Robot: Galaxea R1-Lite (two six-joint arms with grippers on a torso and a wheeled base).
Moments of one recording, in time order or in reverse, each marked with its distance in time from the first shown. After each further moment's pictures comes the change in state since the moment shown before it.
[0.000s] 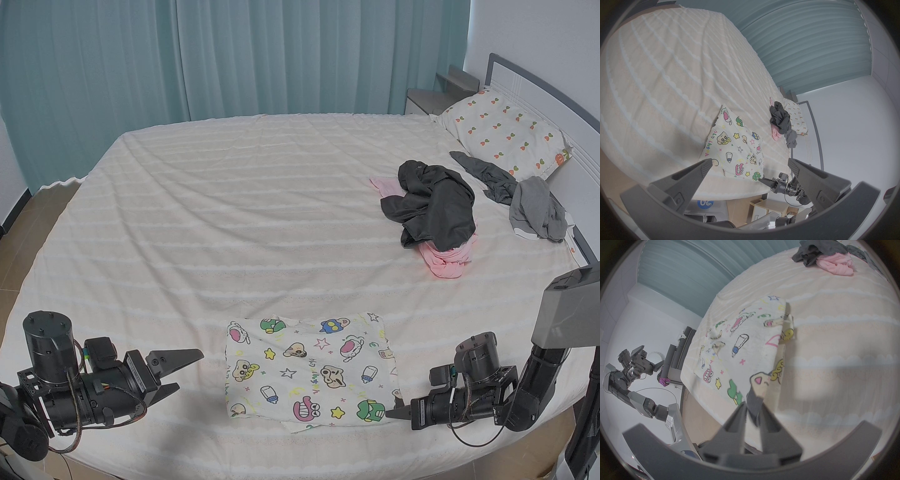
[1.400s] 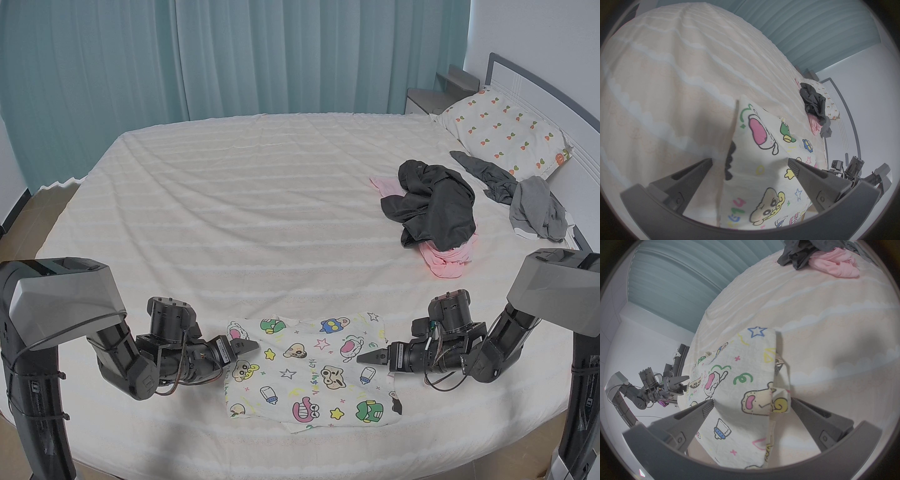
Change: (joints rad) left arm 0.051 0.804 -0.510 -0.063 0.014 0.282; right arm -0.088 0.138 -0.464 0.258 0.007 0.086
